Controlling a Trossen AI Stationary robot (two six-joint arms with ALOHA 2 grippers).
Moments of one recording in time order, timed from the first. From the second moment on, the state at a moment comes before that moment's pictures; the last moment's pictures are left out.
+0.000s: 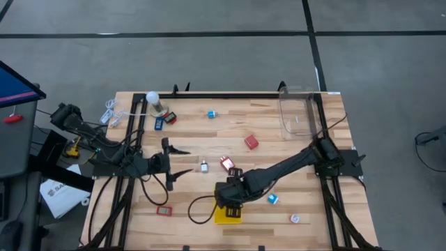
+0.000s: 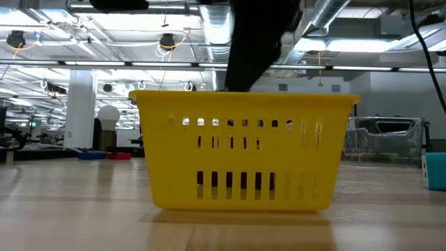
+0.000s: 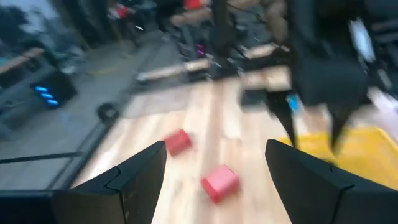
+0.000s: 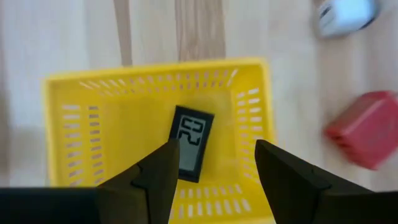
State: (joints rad) left arm -0.57 0.94 0.63 -0.02 -0.75 0.02; right arm 0.41 2.07 1.75 -0.88 0.20 0.42
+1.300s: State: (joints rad) left arm -0.86 1.50 1.13 -1.02 -0.16 -0.95; right arm 0.74 1.71 1.75 -1.02 0.75 0.66
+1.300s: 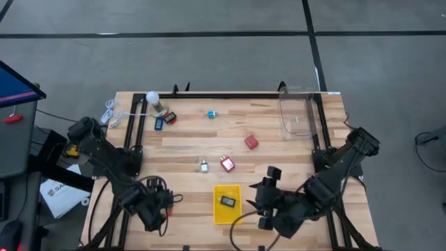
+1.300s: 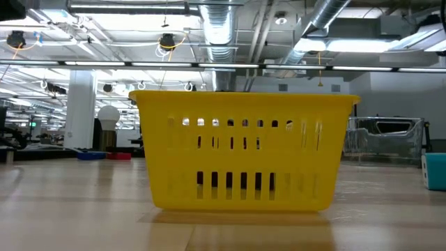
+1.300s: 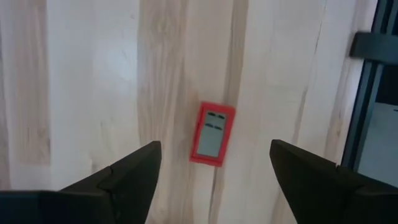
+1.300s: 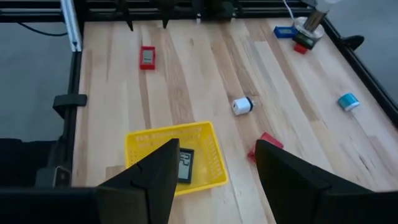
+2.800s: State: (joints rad) left arm -0.90 1.58 0.76 -0.53 -0.14 -1.00; right arm 0.85 1.72 1.75 -1.10 0.88 0.82
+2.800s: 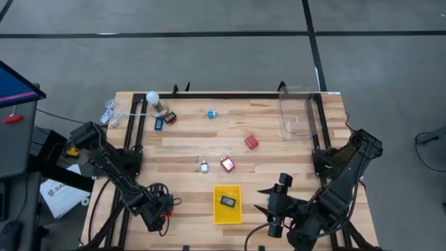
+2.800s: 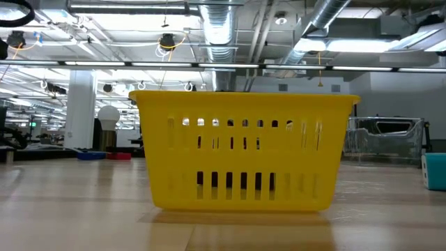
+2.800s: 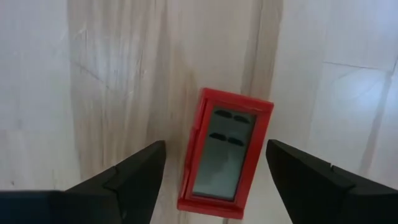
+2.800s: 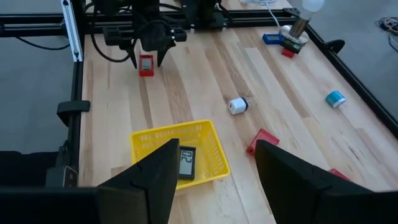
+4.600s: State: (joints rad) left arm -0.46 1.59 1.02 -0.06 -0.23 -0.04; right arm 0.91 1.72 1.75 -1.22 0.92 0.94
